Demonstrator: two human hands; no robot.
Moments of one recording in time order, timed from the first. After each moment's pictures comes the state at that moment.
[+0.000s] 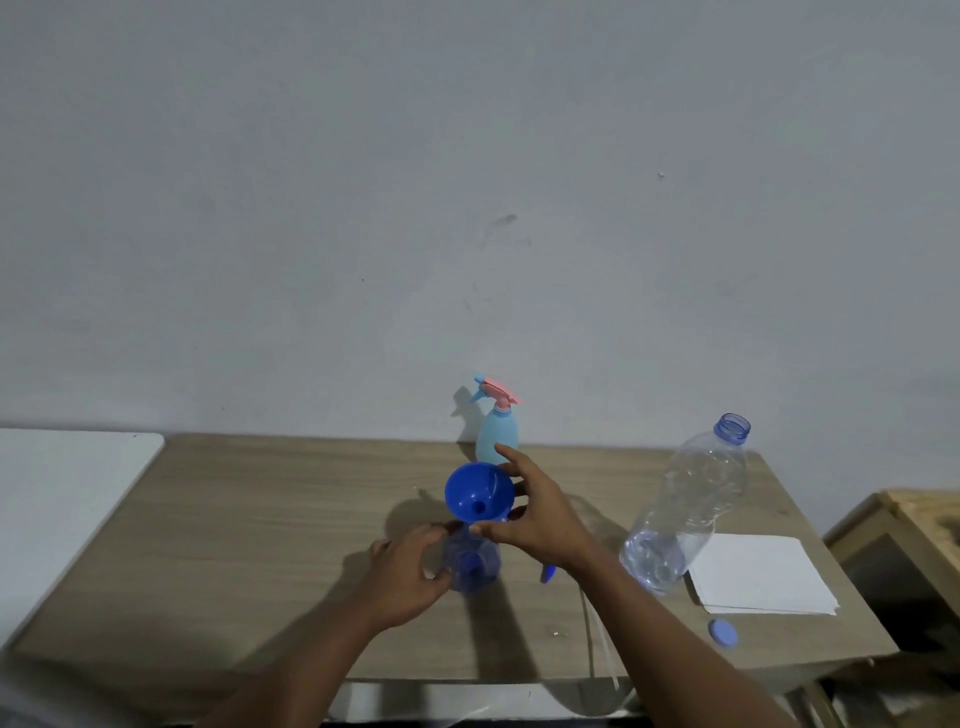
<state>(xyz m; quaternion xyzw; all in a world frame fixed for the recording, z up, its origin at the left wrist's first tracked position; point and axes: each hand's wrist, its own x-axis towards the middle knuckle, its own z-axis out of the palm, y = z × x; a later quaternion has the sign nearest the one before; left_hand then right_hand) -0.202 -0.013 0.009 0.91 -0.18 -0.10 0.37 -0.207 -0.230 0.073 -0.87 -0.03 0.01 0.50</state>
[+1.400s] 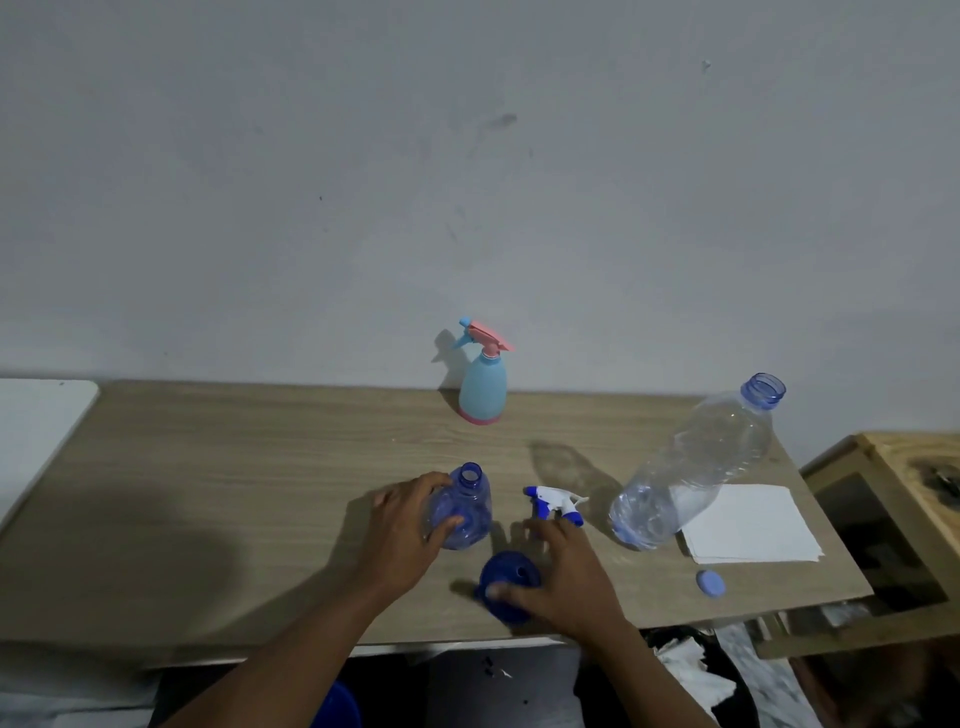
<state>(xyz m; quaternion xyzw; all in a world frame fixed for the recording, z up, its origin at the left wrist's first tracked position) -0.186 -0.038 -0.035 0.89 -0.19 0.03 0.42 -0.273 -0.261 -0.023 -0.95 0.07 0.07 0.30</state>
